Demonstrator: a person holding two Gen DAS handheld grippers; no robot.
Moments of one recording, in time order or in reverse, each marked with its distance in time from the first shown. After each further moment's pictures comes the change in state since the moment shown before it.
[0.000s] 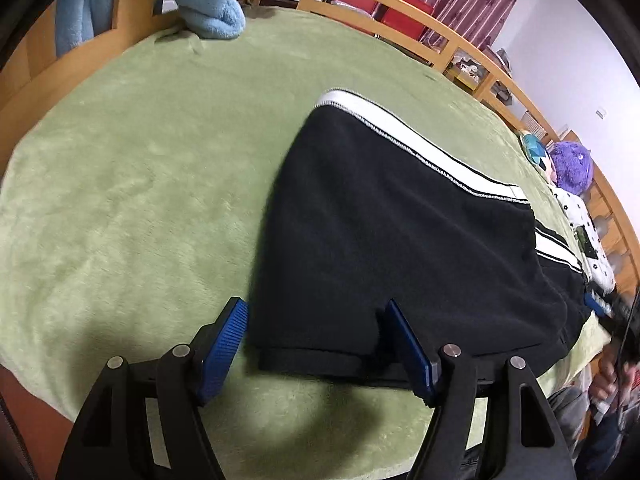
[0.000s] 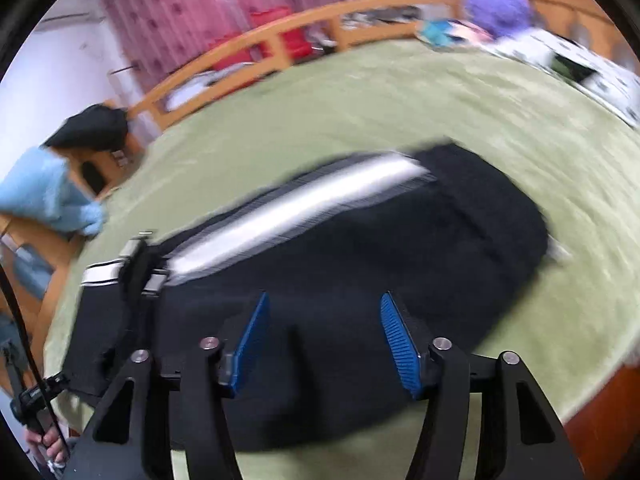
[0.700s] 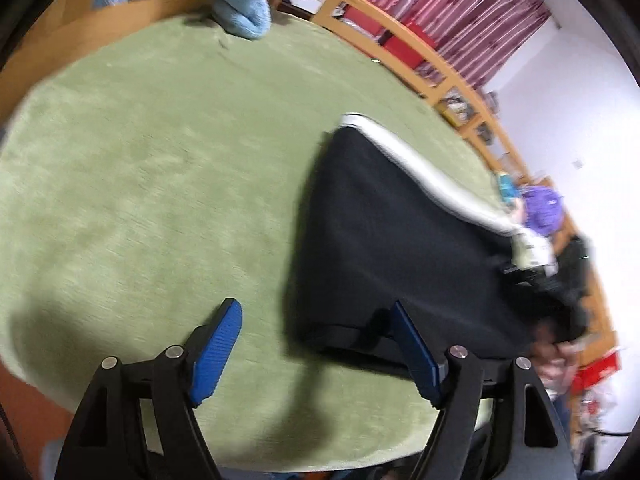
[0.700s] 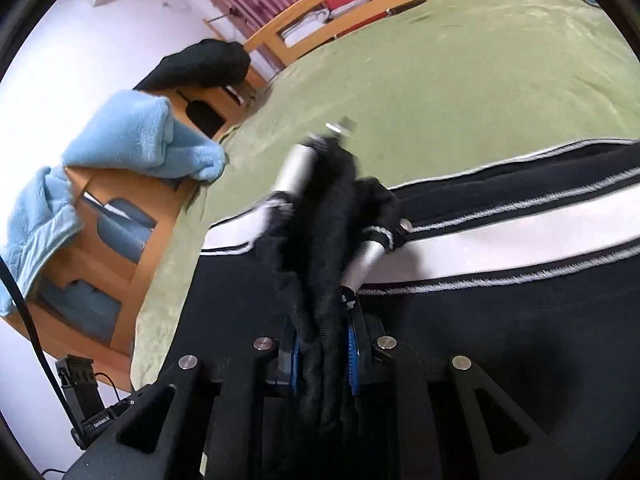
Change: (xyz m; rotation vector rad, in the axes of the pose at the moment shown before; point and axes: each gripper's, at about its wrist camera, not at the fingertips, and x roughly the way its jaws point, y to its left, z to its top) left arm -0.014 0.048 -0.025 -0.150 -0.040 -0.225; right arm 0.122 0.151 -0.016 -0.070 0.245 0.309
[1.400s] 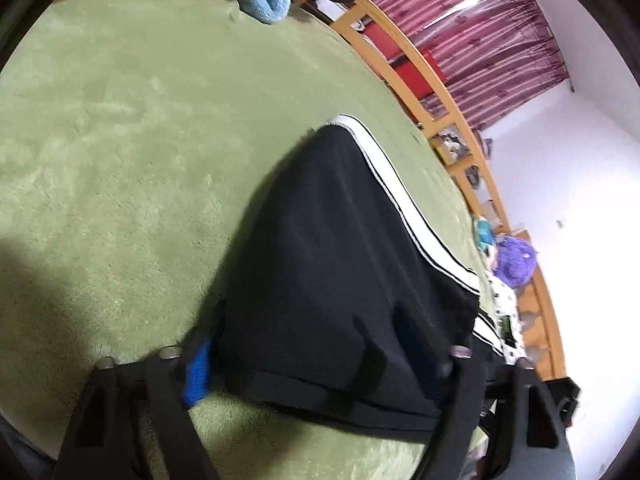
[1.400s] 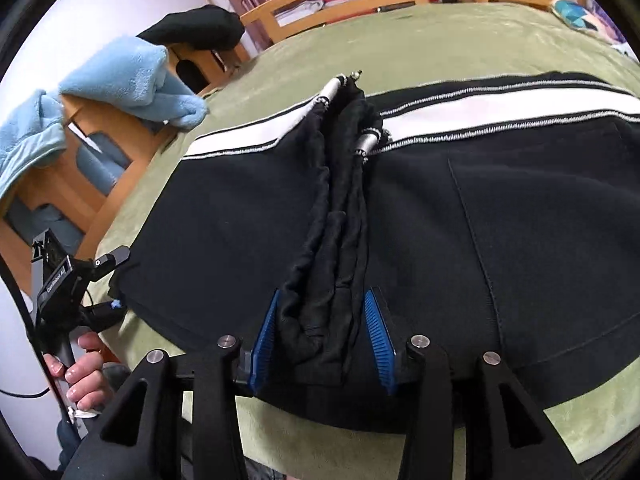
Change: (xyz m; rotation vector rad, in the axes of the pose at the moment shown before) left arm 0.048 -0.018 0.002 -0.191 -0.062 -0.056; right arm -0.055 0.013 -0.099 -0.090 -0.025 -0.115
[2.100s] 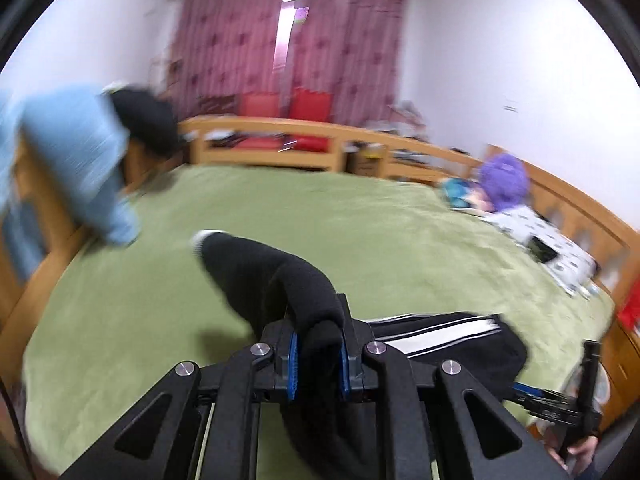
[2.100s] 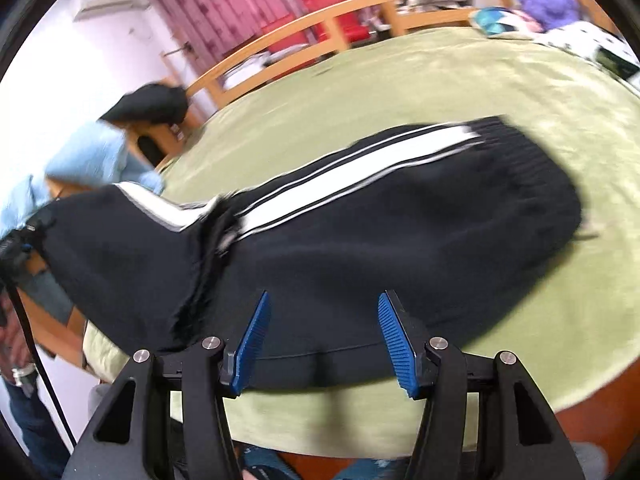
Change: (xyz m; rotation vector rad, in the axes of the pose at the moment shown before) left arm -0.062 -0.325 -0.032 0.744 -0.259 0.091; right arm -0.141 -0.172 0.012 0.173 -0.168 -0.101
